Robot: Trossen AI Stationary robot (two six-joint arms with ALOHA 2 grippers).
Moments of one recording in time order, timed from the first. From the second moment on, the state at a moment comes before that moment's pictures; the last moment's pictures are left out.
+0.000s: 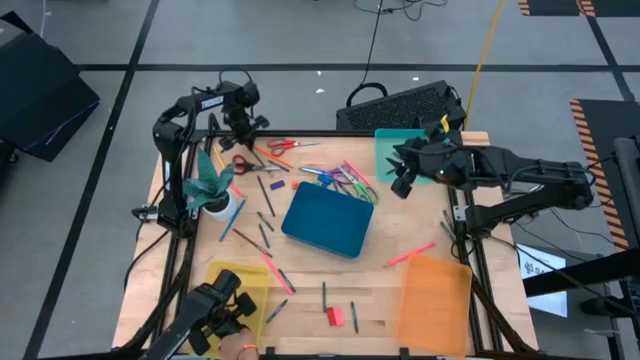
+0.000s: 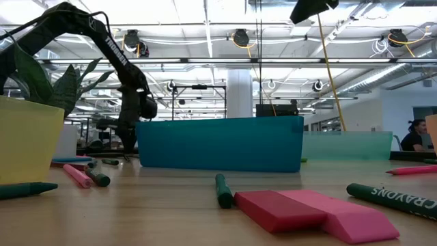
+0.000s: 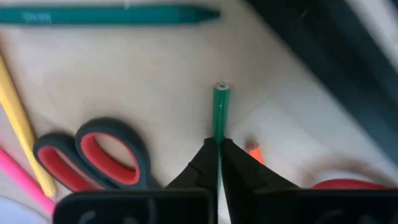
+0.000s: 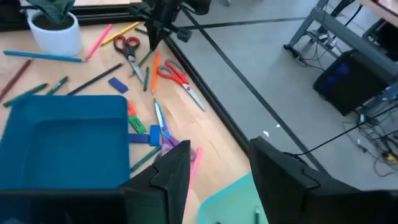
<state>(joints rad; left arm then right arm) 1.14 2.14 1.54 -1.10 0.19 -1.15 -0.04 1.09 1.25 -0.83 0.58 0.10</state>
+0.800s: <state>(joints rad) 0.96 1.77 1.54 -1.13 -0.08 -1.22 -0.08 1.09 1.25 -0.74 0.57 -0.18</state>
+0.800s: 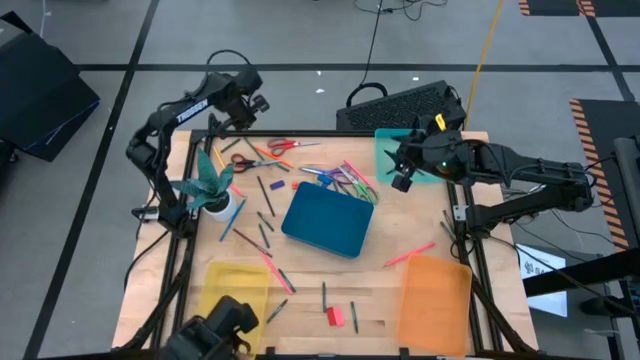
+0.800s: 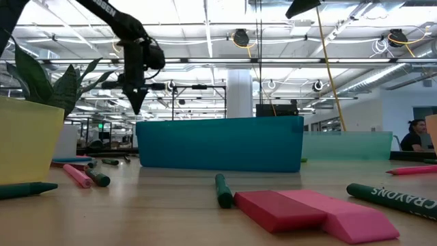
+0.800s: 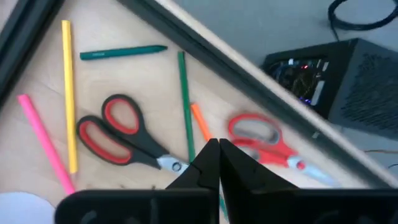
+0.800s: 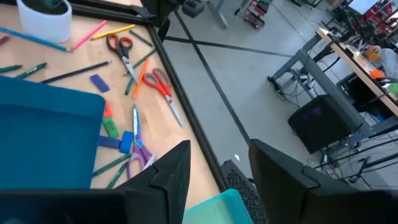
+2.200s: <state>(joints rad) 1.12 2.14 1.53 -1.07 0.23 -0.98 -0.04 1.09 1.25 -0.88 0.47 0.04</state>
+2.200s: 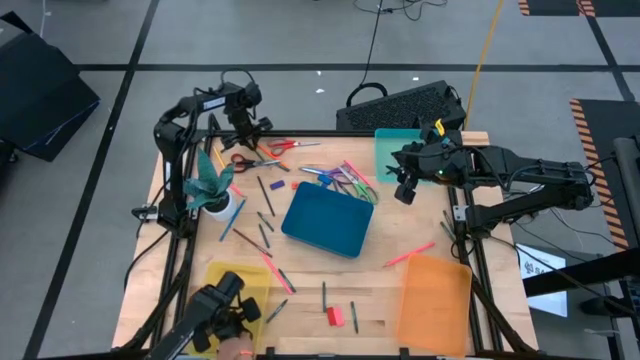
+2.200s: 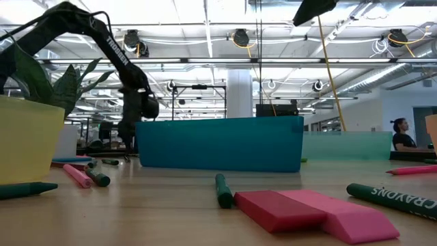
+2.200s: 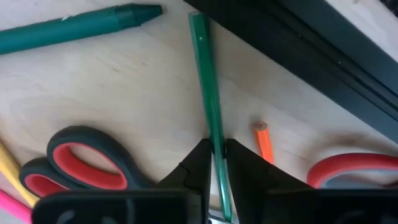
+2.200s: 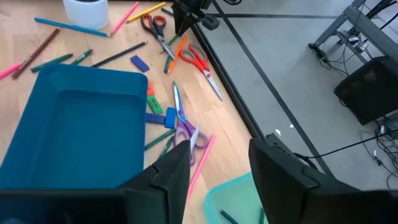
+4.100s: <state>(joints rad) 0.44 1.30 1.52 -0.96 -0.17 -0.90 0.04 1.11 1.26 -0.55 0.30 0.21</state>
